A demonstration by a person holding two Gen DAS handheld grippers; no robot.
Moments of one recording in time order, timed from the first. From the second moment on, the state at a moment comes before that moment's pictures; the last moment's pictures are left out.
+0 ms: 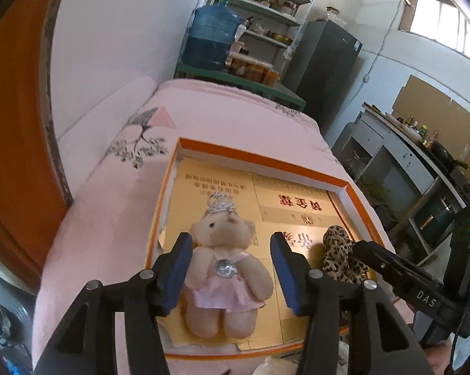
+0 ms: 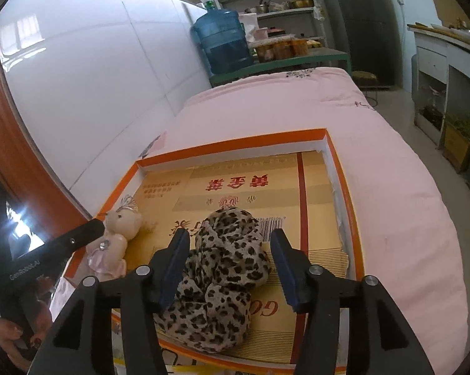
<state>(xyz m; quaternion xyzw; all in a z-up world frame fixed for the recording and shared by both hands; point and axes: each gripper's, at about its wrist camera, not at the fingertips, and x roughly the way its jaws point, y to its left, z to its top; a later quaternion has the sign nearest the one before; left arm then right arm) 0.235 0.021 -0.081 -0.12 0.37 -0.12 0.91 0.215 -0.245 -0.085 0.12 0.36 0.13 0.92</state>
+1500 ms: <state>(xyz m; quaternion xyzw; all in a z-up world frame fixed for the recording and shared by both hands) 0.155 0.012 -0.013 -0.08 0.25 -0.14 0.95 0.088 -0.226 -0.023 0.07 0.30 0.10 0.95</state>
